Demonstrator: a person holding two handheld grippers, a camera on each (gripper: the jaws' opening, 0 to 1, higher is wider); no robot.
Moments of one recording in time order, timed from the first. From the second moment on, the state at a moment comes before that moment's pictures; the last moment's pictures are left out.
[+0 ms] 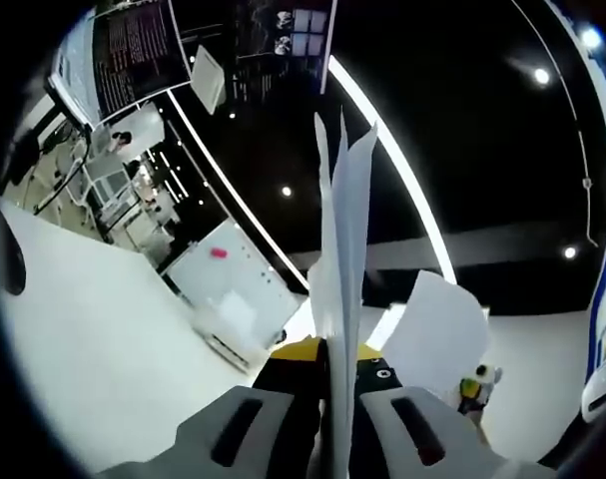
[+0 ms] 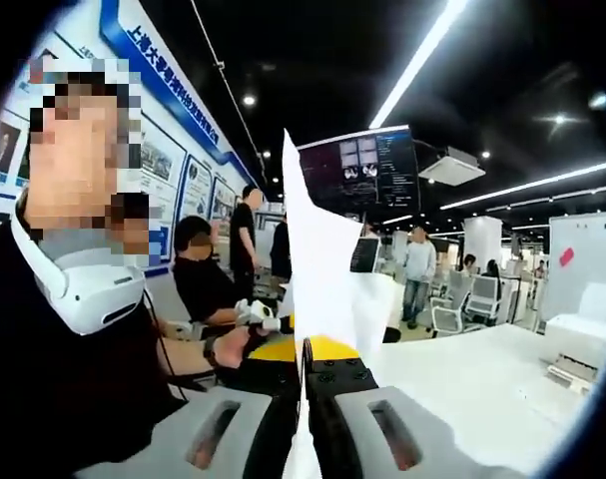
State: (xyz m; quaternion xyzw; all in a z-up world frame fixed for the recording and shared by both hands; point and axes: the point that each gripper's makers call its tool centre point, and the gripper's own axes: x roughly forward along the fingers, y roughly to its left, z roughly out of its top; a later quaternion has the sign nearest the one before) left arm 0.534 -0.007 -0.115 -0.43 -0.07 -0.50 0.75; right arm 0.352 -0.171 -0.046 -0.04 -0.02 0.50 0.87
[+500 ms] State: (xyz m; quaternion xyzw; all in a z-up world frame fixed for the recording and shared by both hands) left arm 0.535 -0.007 -0.115 -0.43 -0.07 -0.50 0.75; right arm 0.324 -0.156 -0.026 -0.02 -0.05 0.55 0.83
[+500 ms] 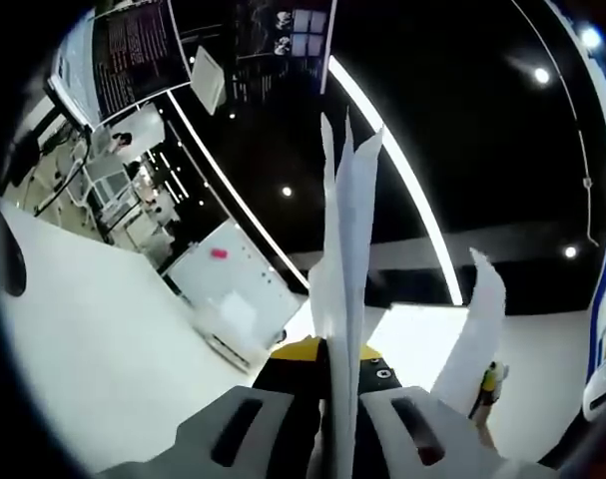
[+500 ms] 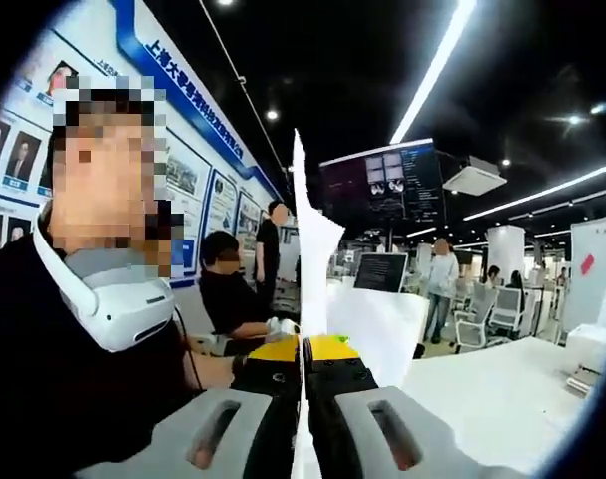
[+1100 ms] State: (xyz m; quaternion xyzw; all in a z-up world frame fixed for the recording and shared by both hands) left arm 0.530 -0.012 -0.113 -0.43 -0.07 -0.50 0.75; right arm 0.356 -0.158 -0.057 0.00 -0.02 0.53 0.85
